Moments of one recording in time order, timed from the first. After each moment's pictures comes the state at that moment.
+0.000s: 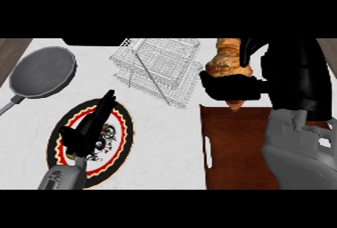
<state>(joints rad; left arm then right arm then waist) -0.13 0.13 -0.07 -1.35 0.03 -0.11 -0.08 -0.77 -0.13 0.17 -1.86 0.85 0.16 1.07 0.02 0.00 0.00</state>
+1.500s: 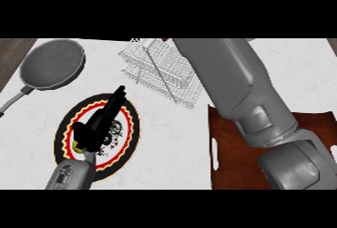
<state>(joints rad) -0.18 0.09 -0.10 -1.34 -0.01 -0.11 -0.06 -1.53 0.00 -0.15 -0.48 0.70 -0.29 0.72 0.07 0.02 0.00</state>
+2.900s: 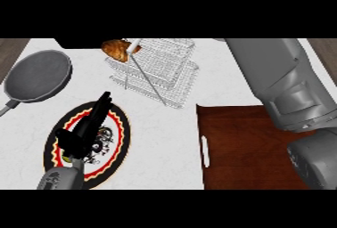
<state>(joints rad) -0.12 0.12 -0.03 -1.33 0.01 -0.12 -0.10 -1.57 -0.14 -0.19 -0.36 0.55 -0.84 0.71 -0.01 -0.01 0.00</state>
